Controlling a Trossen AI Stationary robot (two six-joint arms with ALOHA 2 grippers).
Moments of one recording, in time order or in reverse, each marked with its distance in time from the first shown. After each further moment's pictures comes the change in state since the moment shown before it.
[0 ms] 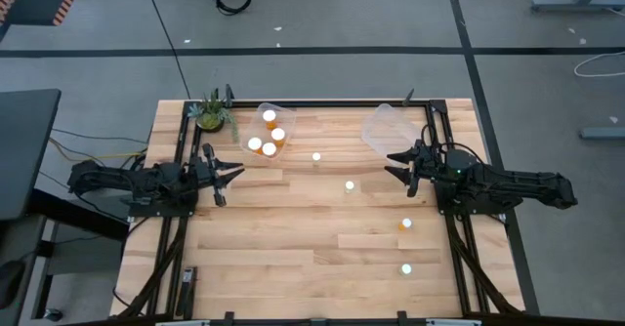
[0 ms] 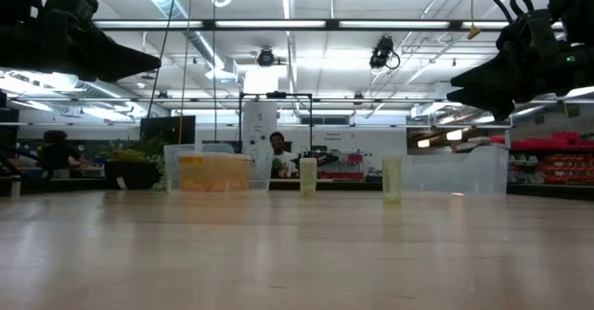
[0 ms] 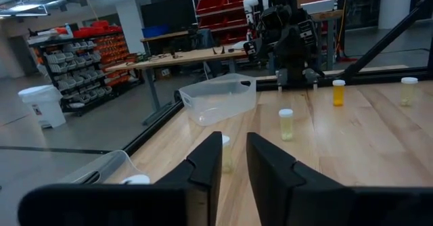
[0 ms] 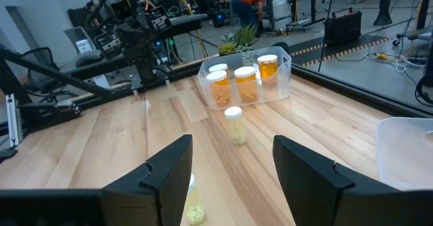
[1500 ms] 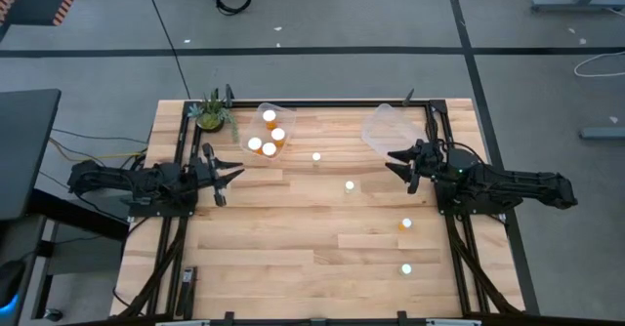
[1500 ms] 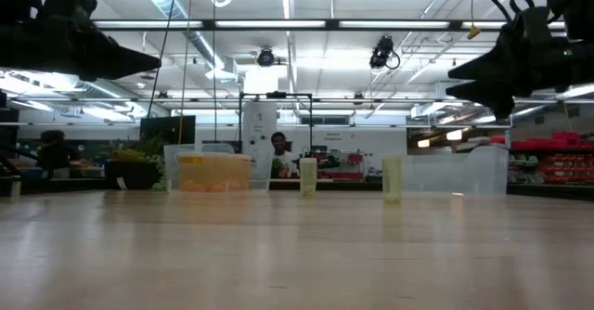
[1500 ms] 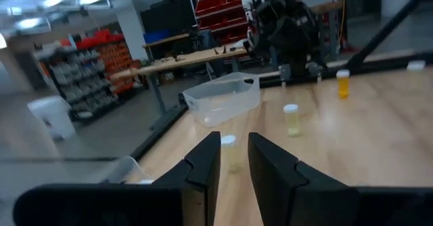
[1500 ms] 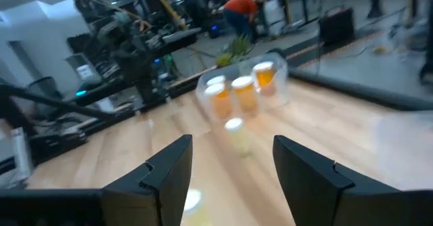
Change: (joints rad) left arm 0.000 0.000 0.000 0.000 0.000 0.081; right arm -0.003 0.000 0.011 0.035 0.036 0.091
